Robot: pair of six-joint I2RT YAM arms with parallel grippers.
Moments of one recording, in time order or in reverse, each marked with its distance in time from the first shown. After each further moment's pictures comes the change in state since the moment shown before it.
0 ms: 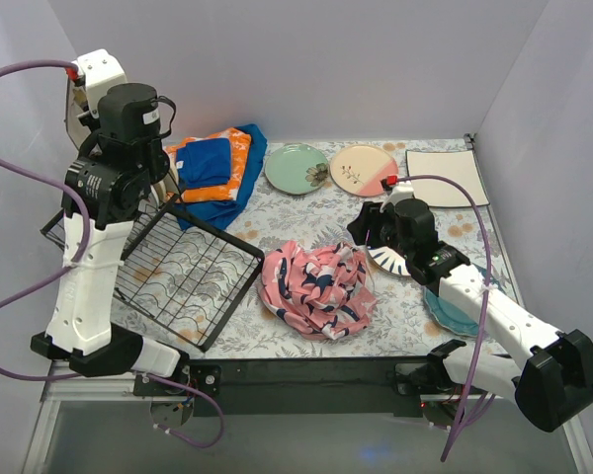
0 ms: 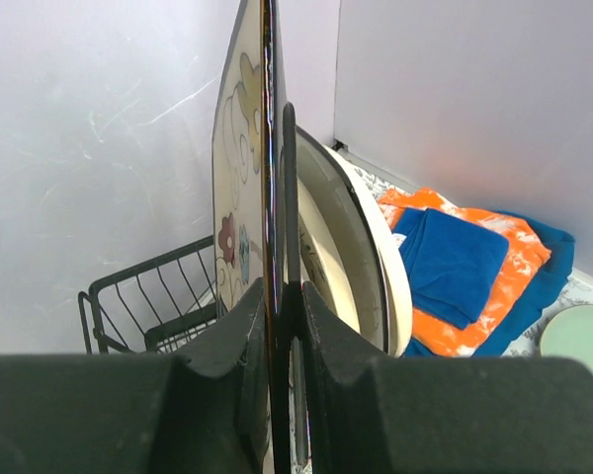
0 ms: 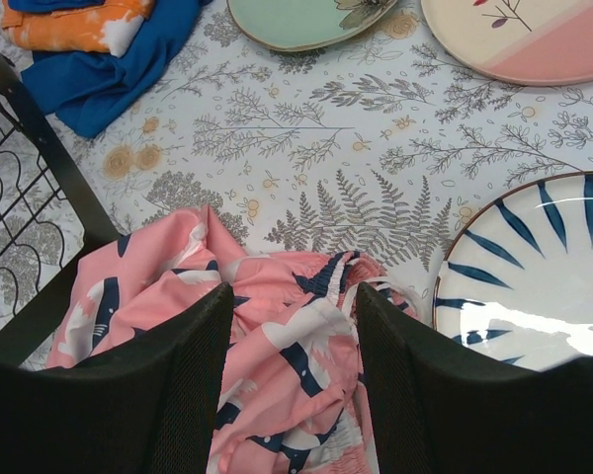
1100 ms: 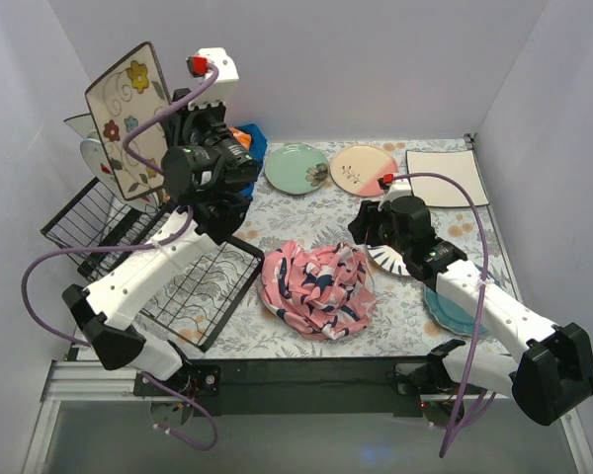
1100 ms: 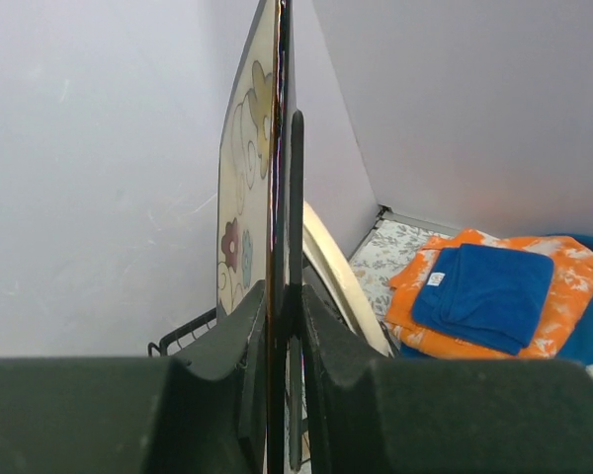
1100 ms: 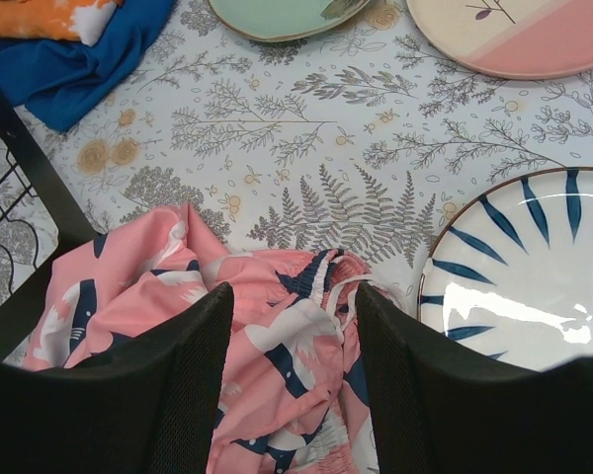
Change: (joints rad) left arm -0.435 0.034 -0.462 1.823 -0.439 1.583; right arm 0.000 0.038 0.028 -0.027 0.025 -0.023
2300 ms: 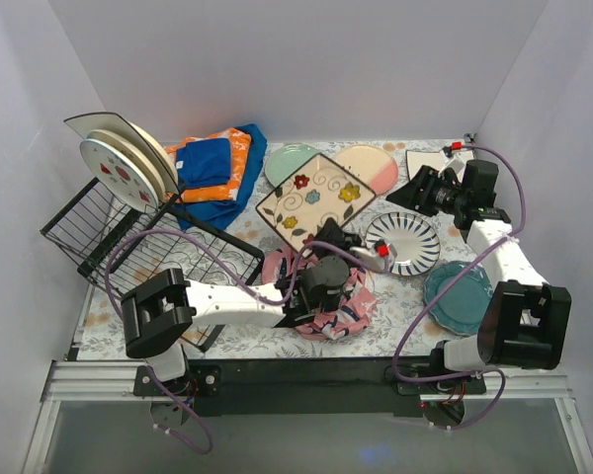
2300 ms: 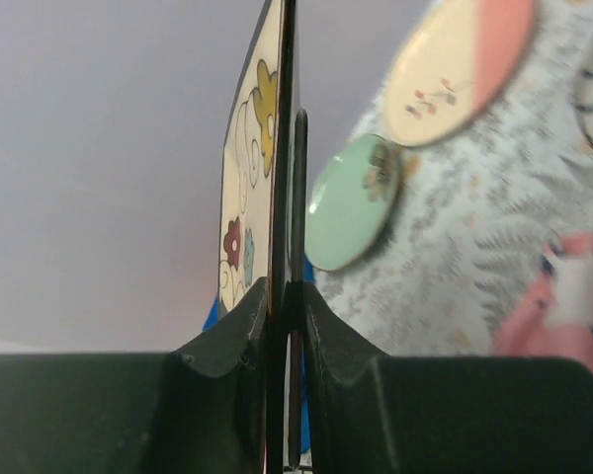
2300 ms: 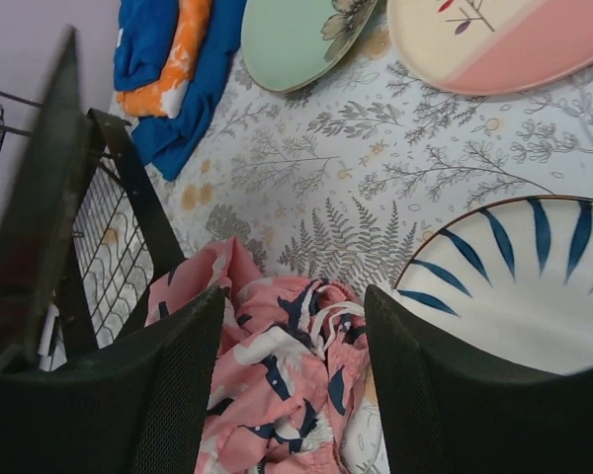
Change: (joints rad) left arm -0.428 0.230 -0.594 -0.144 0.504 -0.341; right arm -0.605 0.255 0.202 -0.028 -0.759 0.084
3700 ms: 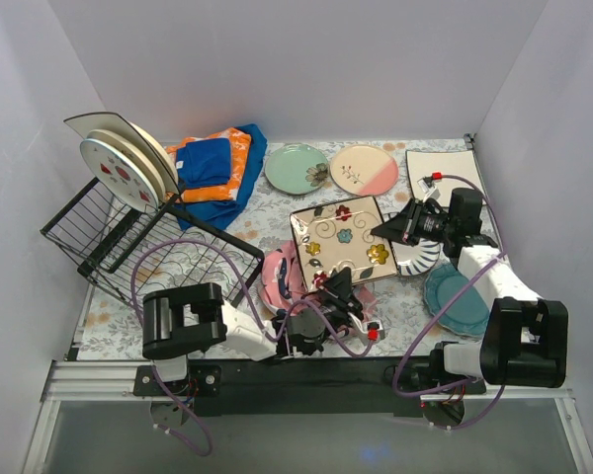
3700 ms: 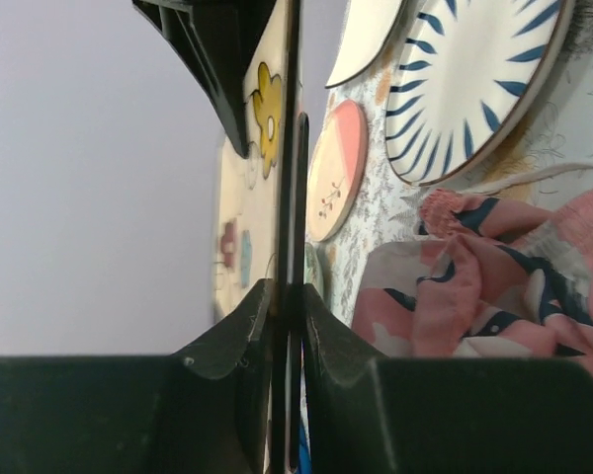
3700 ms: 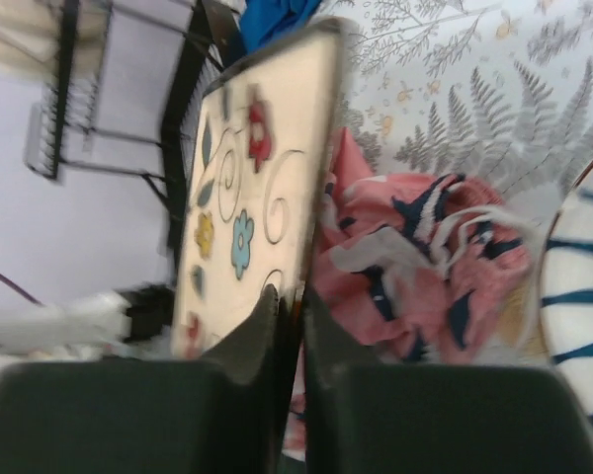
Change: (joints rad) left arm -0.140 0.075 -0.425 0.491 0.337 0.254; right arm 0.063 -0.087 -0.242 0.121 -0.267 0.114
